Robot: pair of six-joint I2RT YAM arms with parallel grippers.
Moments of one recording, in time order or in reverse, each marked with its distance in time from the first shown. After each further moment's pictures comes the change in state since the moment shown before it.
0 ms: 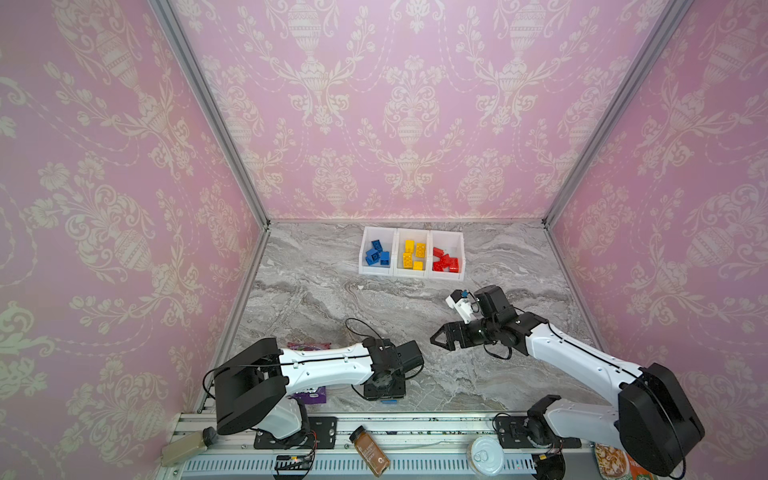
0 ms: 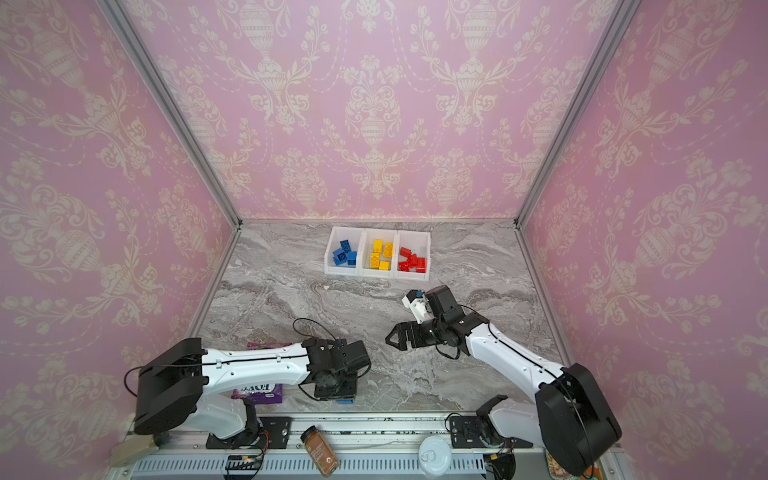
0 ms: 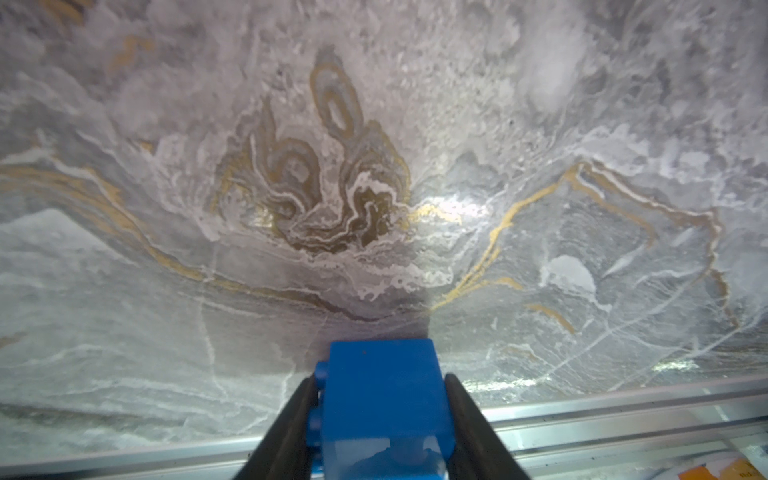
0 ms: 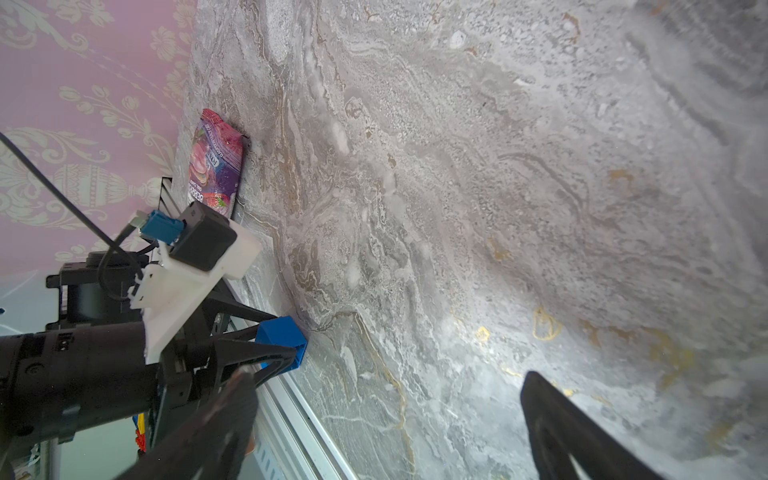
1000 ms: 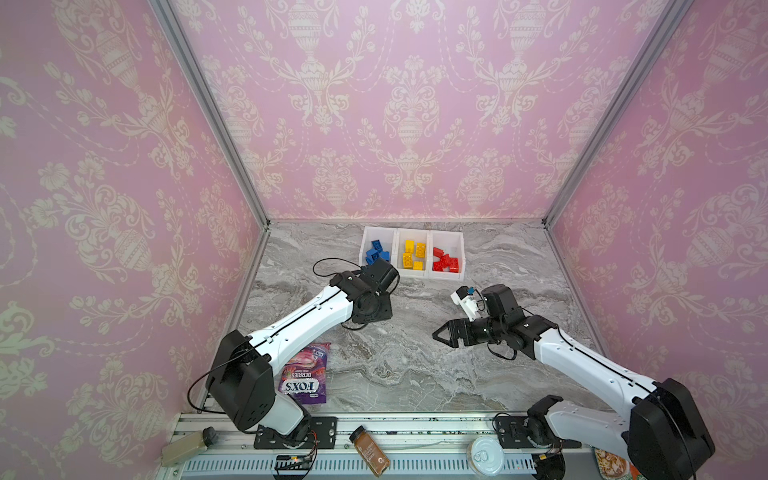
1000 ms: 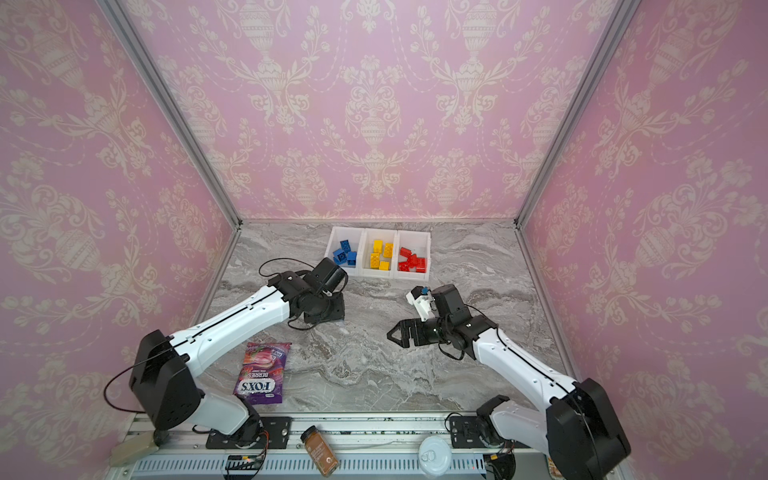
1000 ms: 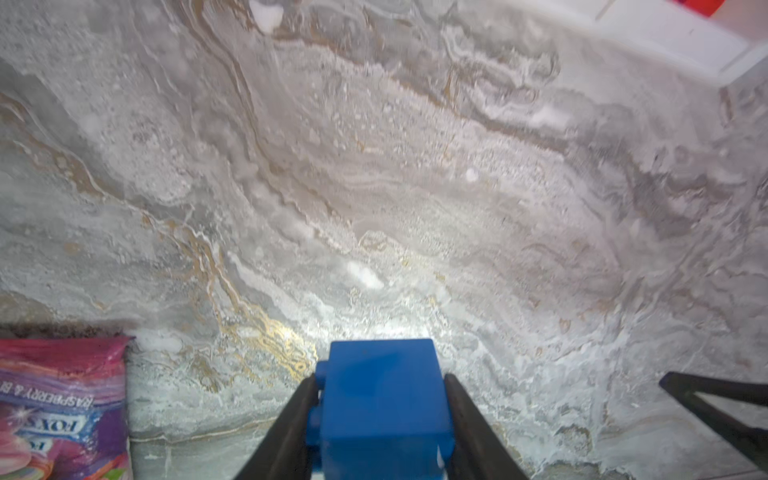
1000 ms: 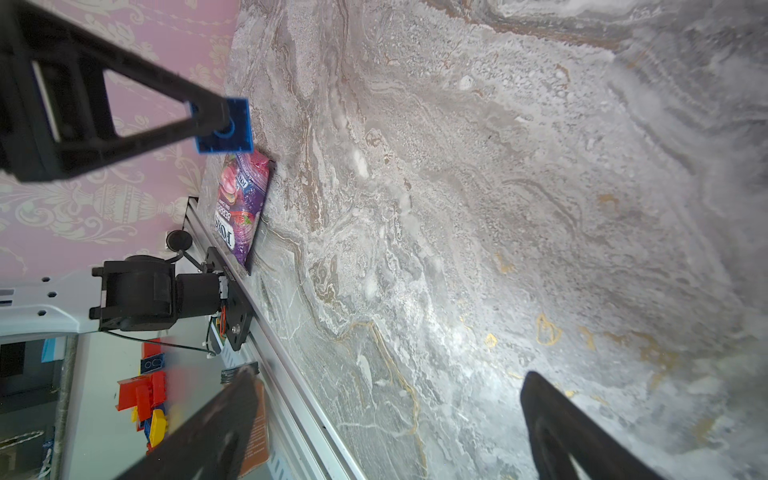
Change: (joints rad) left arm 0.512 0.047 0.463 -0.148 -0.163 0.427; right arm -0.024 -0.082 -0.020 0.023 -0.018 0.032
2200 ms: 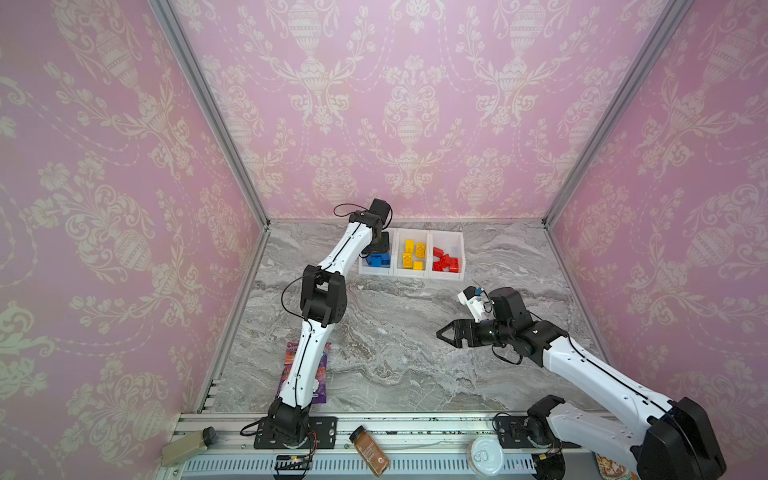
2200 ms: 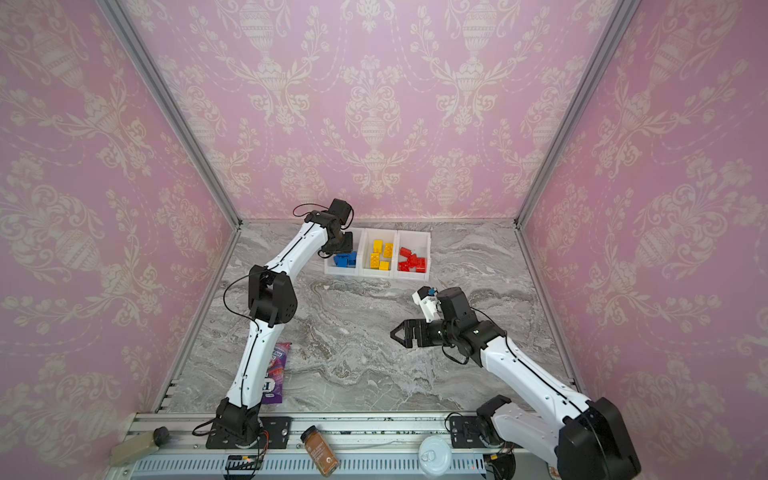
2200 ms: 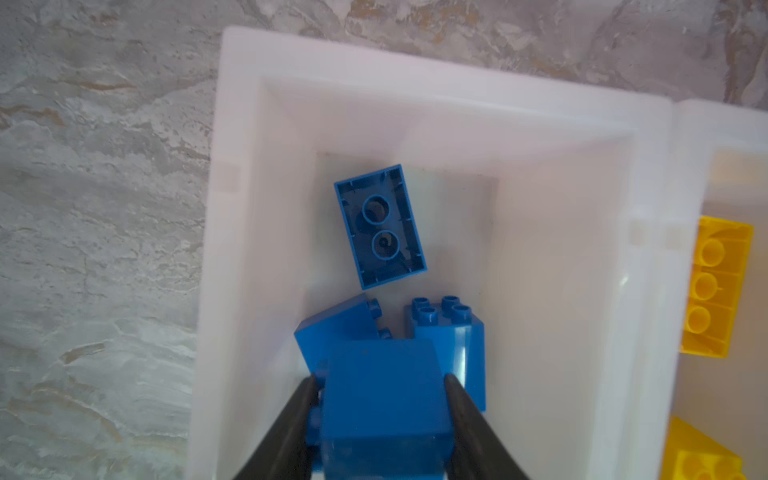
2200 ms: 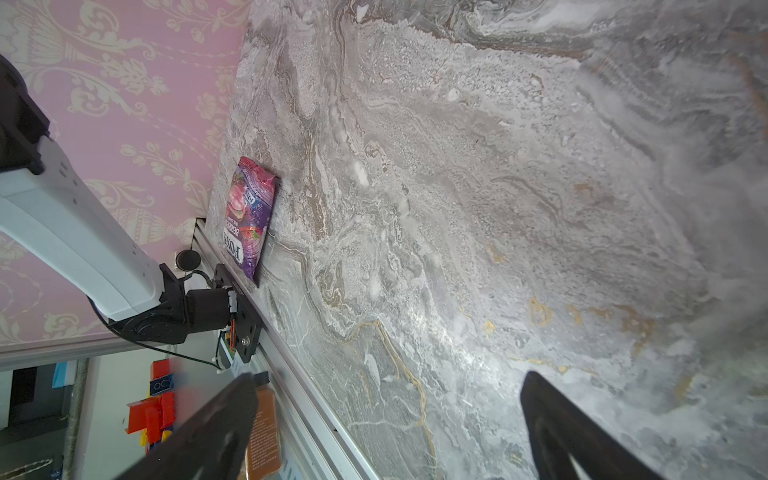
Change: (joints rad) left arm 0.296 0.989 1.173 -0.148 -0.026 0.374; right arm -0.005 -0.089 -0.020 -0.031 0.030 0.062
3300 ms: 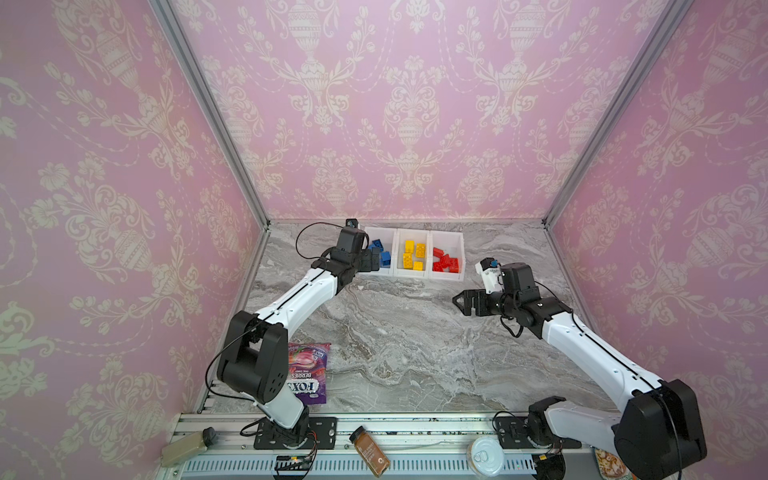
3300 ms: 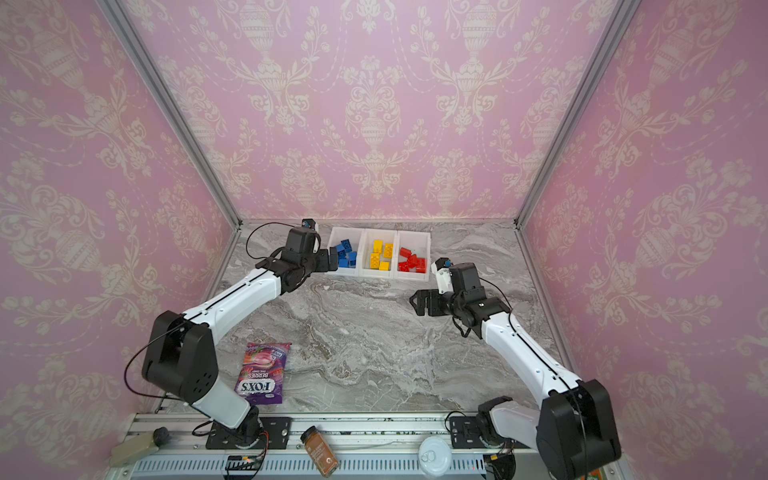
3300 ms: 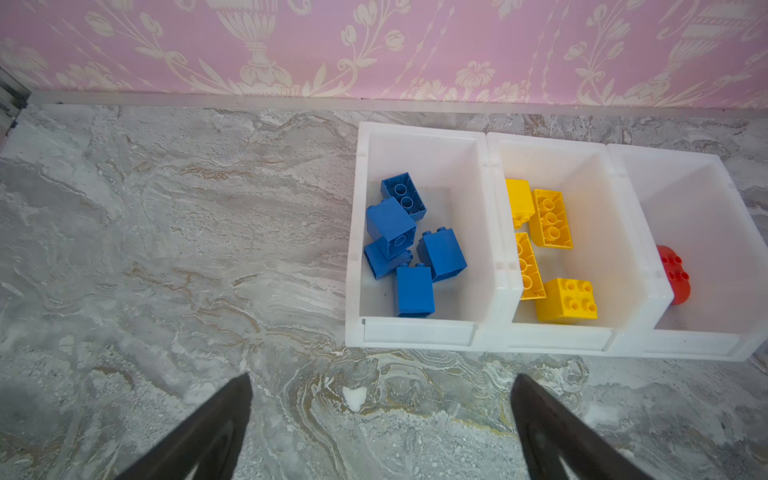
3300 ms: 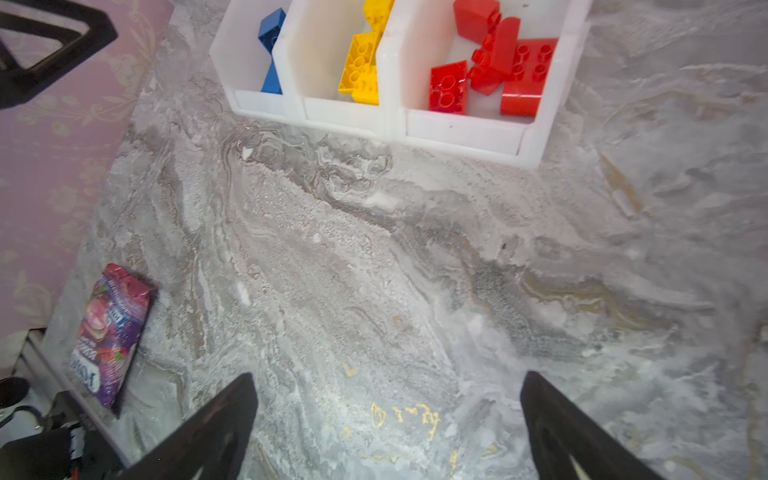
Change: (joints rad) left arm -0.021 -0.955 -1.301 0.818 -0.092 0.109; right arm -0.194 0.153 0.202 -0.017 0.269 -0.222
